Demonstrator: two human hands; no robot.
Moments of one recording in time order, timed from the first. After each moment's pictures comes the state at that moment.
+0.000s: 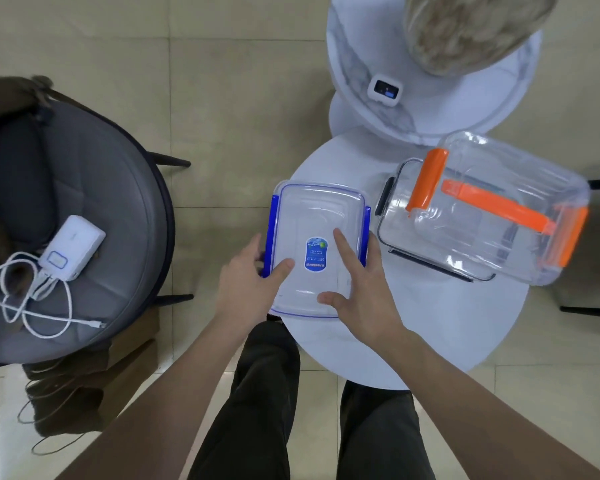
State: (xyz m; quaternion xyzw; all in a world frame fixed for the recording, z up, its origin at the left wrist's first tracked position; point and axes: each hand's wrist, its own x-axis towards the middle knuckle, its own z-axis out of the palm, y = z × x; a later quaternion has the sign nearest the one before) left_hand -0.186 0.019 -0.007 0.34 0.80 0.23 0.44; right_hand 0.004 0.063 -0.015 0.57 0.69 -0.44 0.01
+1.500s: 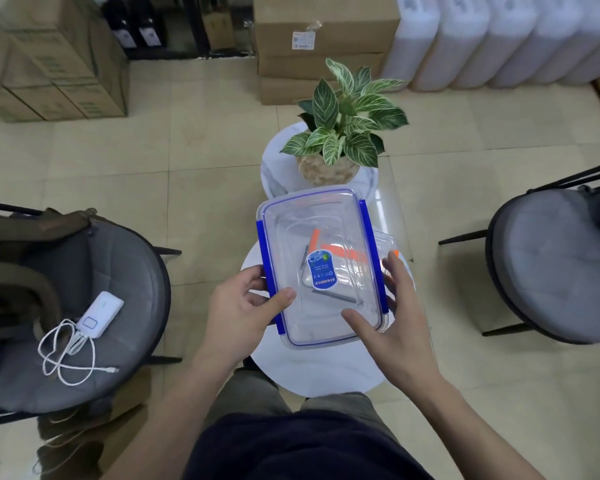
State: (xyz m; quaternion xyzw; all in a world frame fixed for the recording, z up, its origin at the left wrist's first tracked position) left_hand -0.092 0.030 0.290 0.31 0.68 0.41 0.52; right_hand 0.135 0.052 0.299 0.60 0.60 -0.44 -0.27
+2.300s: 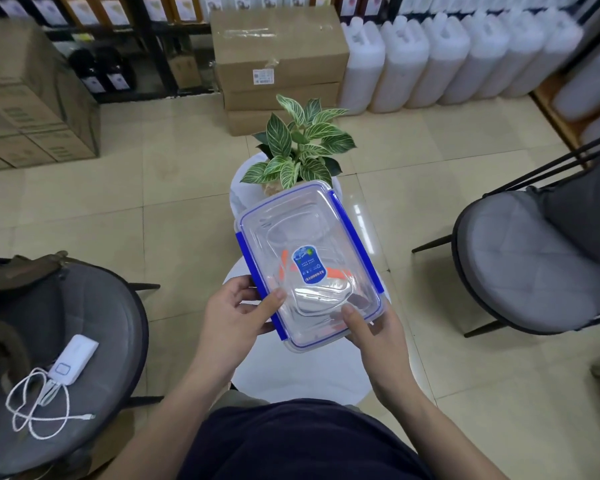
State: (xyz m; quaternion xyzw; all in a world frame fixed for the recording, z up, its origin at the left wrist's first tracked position) left_hand -0.047 0.054 0.321 0.27 0.64 0.45 0.56; right_hand 0.160 0.050 0.308 0.61 0.41 -0.55 -0.40
